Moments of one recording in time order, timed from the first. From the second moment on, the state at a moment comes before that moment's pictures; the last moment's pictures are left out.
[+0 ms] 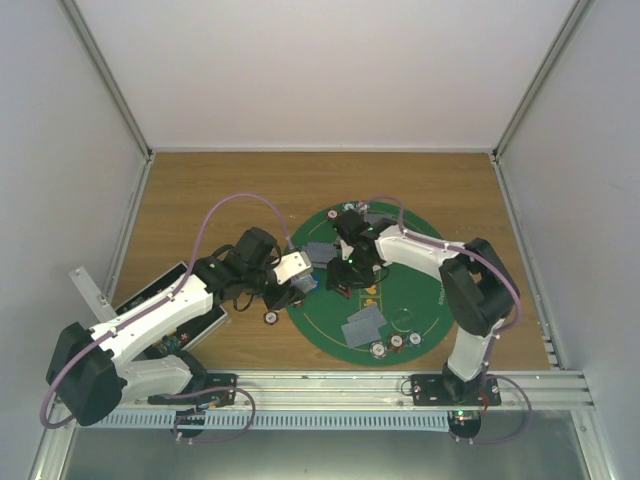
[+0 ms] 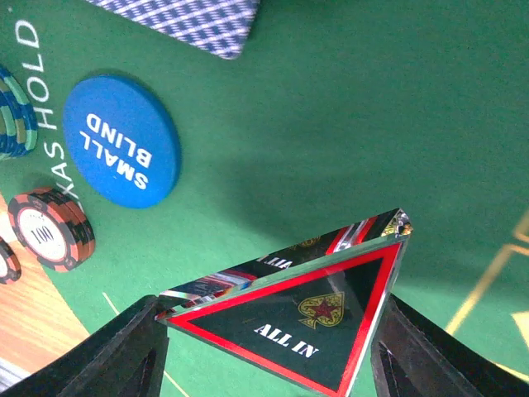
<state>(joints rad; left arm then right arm) -0.68 1.17 0.82 -0.57 0.32 0.30 0.65 1.78 1.16 -0.75 -0.31 0.53</state>
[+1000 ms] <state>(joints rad) -0.68 1.17 0.82 -0.57 0.32 0.30 0.84 1.98 1.38 -0.90 -0.18 0.41</state>
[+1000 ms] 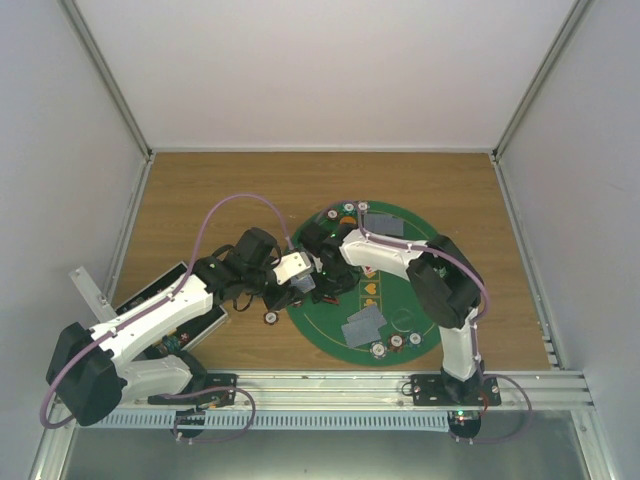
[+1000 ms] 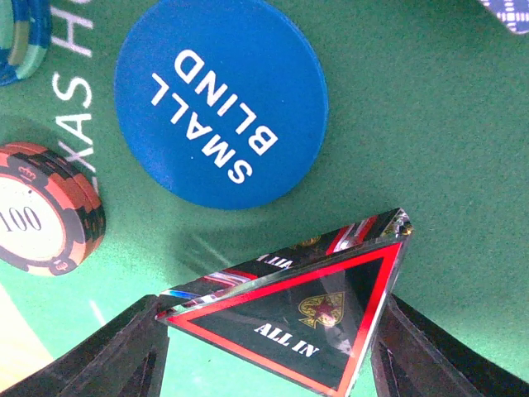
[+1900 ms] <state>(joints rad) -0.68 1.17 0.82 -0.57 0.32 0.30 0.86 2.10 1.56 -1.06 -0.13 0.38</state>
